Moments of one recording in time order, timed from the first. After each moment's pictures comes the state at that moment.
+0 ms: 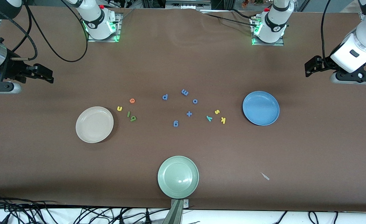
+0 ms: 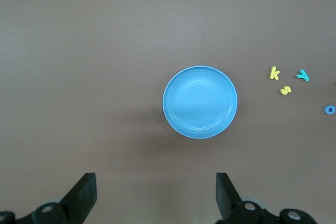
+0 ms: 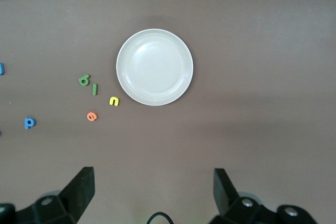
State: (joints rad) left arm 0.13 -0.03 -0.22 -1.68 0.04 1.57 -0.05; right arm 0.14 0.11 -0.07 -1.49 -0.01 1.51 0.06
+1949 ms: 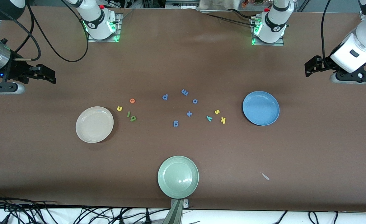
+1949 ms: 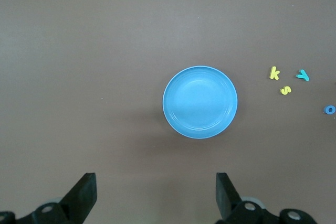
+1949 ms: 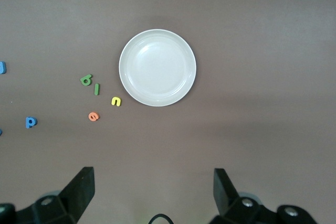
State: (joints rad) left arm 0.13 -0.03 -0.22 -1.68 0.04 1.57 -0.05; right arm 0.15 0.11 -0.06 -1.50 -0.01 1.52 0.06
